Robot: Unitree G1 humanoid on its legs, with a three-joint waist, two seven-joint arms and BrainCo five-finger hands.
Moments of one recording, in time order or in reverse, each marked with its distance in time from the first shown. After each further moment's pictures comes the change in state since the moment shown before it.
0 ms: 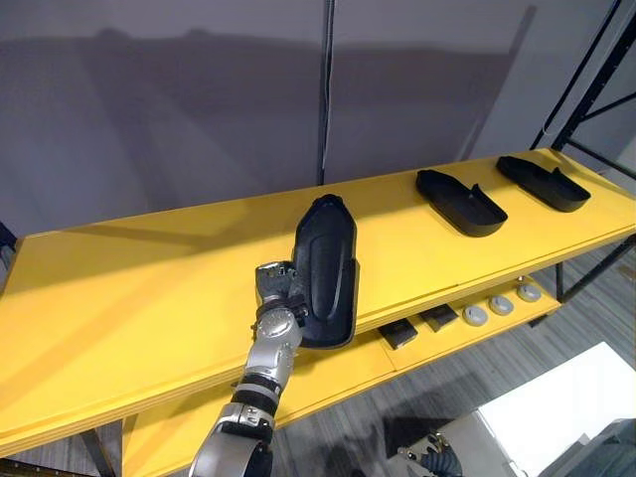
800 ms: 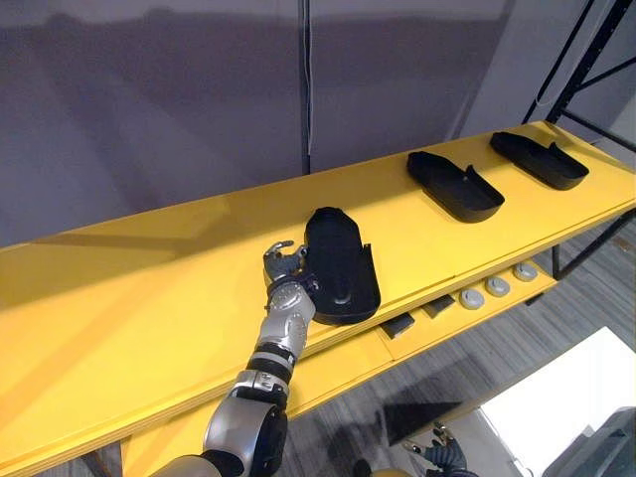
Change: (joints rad) left arm -0.196 -0.037 0.082 0.114 -0.095 0.006 0.070; right arm 0.000 -0.012 -0.008 -0.039 0.001 0.011 -0.016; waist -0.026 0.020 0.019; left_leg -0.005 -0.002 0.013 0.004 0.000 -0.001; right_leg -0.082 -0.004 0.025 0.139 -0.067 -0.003
